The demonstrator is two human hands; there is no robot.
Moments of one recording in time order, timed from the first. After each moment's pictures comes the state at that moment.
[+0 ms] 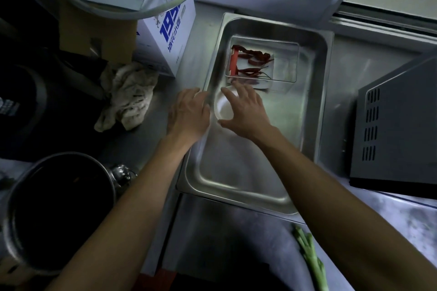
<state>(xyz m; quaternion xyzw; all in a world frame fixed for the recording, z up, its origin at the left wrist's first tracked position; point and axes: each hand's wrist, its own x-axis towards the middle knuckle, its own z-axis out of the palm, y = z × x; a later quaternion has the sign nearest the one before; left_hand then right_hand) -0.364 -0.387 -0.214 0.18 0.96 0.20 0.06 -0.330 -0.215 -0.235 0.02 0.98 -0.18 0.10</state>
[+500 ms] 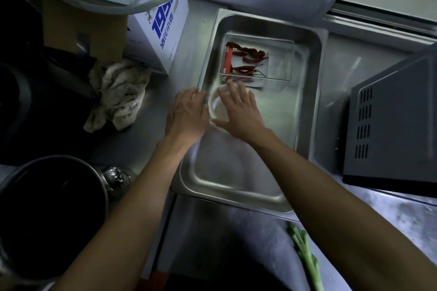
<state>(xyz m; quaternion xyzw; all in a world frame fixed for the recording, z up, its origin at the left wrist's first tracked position) -0.359 -0.379 -0.218 0.17 0.96 0.23 0.08 -0.329 -0.214 -0.256 0.00 0.98 -0.13 0.14</state>
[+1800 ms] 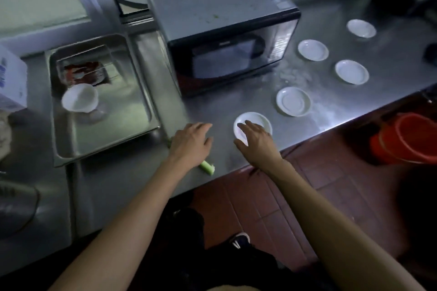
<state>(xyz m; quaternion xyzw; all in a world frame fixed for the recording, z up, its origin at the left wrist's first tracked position) 0.070 -0.232 -0.165 0.54 0.83 0.11 0.12 0.246 -0.116 -0.168 0.38 0.90 -0.23 -0.02</state>
